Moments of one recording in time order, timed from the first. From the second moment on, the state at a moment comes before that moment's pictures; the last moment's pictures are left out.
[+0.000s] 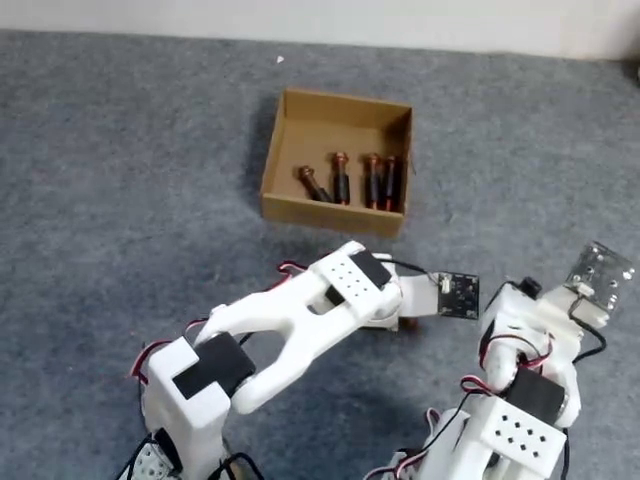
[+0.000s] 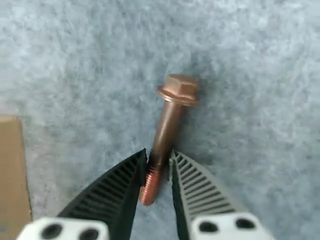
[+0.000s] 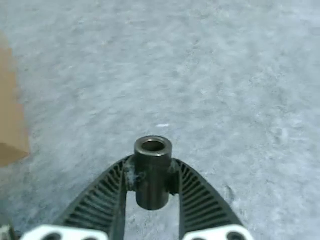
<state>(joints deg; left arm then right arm) 44.7 18.2 16.0 52.0 -40.5 24.4 -75.9 71.7 53.3 -3.0</state>
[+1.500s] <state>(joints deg) 43.4 24.9 6.1 67.7 -40.5 30.4 -75.9 71.7 50.6 -3.0</state>
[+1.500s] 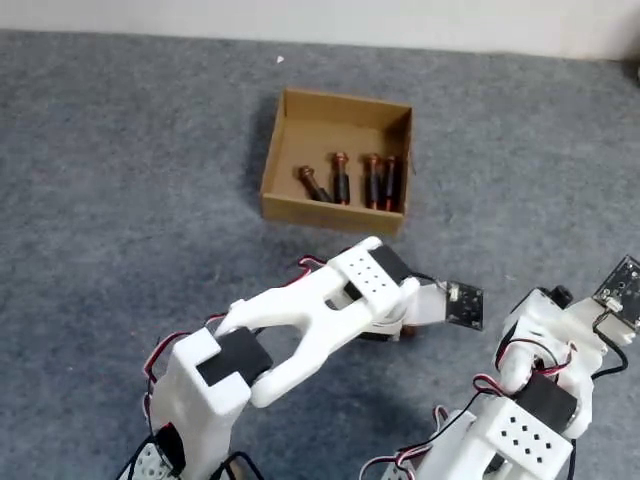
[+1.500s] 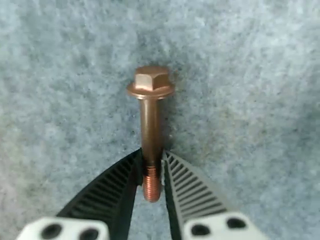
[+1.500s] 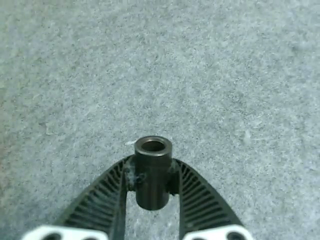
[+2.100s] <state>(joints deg) 25.5 -1.8 32.6 68.3 -40.4 30.4 -75.9 71.7 50.6 -3.0</state>
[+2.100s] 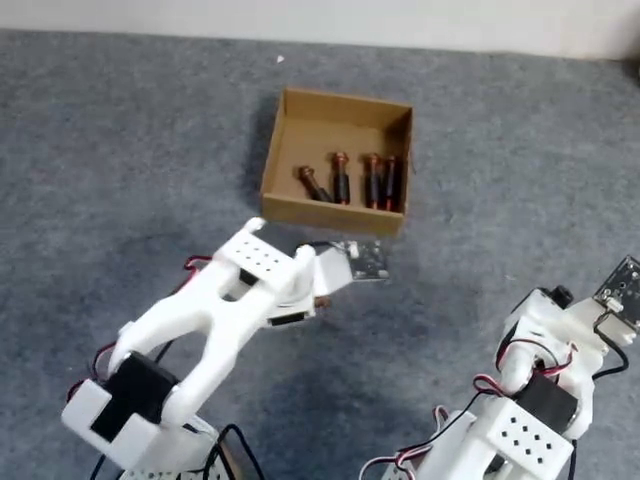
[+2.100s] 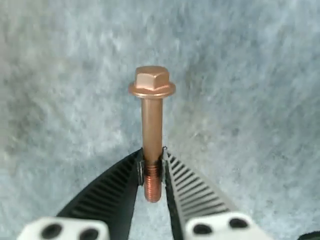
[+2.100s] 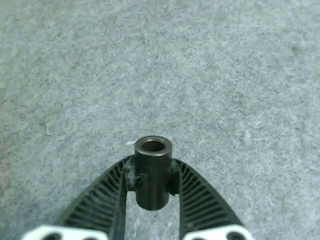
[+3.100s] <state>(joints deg) 31.3 -3.3 36.0 61.2 -30.5 30.4 -75.9 71.7 50.6 -3.0</state>
